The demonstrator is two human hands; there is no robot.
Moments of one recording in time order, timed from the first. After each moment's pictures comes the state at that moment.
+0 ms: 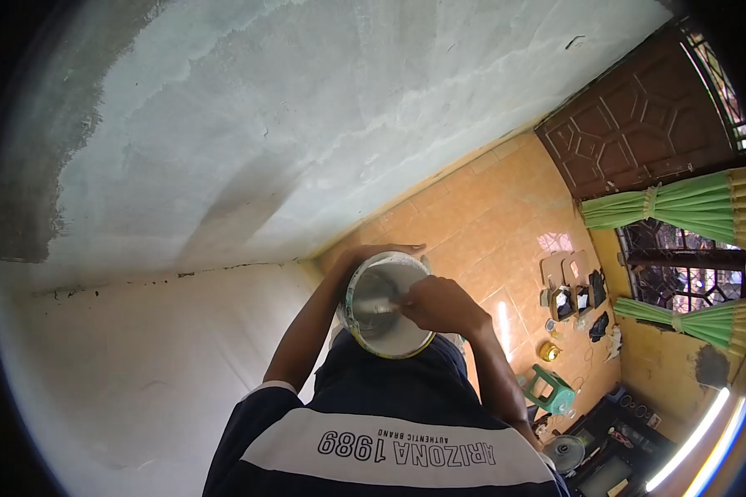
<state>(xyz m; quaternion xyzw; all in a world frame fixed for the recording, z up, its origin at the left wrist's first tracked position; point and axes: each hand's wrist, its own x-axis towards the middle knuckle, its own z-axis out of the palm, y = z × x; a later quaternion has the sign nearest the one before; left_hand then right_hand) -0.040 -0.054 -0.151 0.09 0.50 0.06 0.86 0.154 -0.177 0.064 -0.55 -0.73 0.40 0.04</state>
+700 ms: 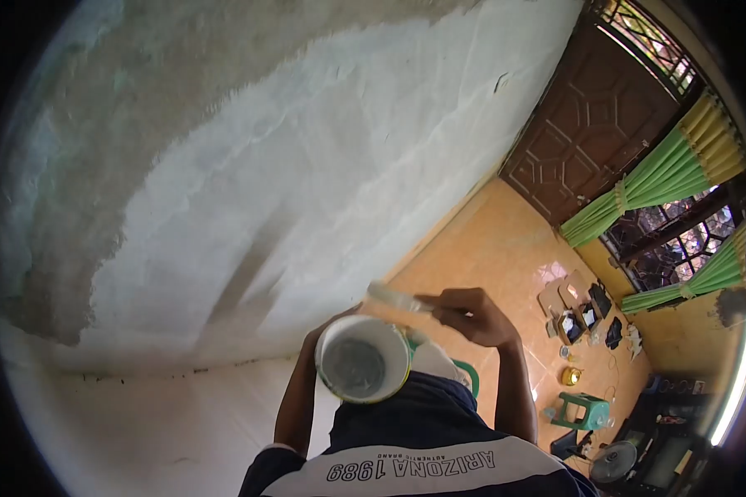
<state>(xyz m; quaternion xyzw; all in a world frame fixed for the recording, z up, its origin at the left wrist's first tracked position) -0.072 -0.015 -0.101 0.27 0.41 0.10 0.86 0.236 -0.178 0.122 -0.55 -0.63 0.38 0.40</state>
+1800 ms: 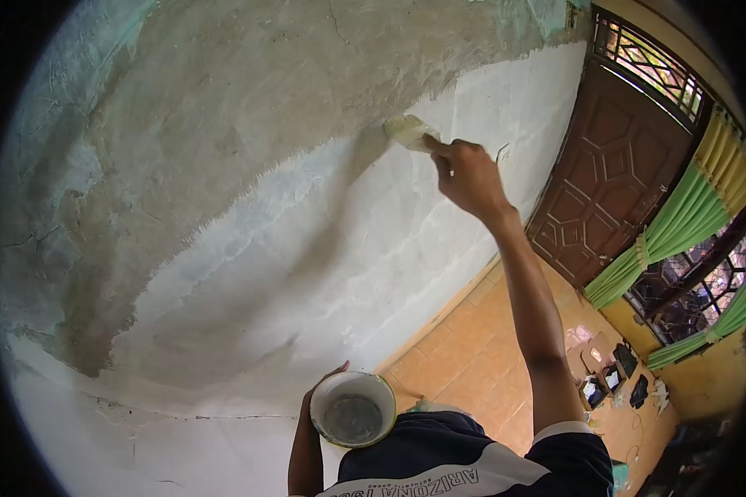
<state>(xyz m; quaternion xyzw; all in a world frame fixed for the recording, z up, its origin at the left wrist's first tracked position) -0.005 -0.003 -0.042 0.20 0.52 0.03 0.83 0.425 0.074 0.271 -0.62 -0.64 -0.17 0.42</state>
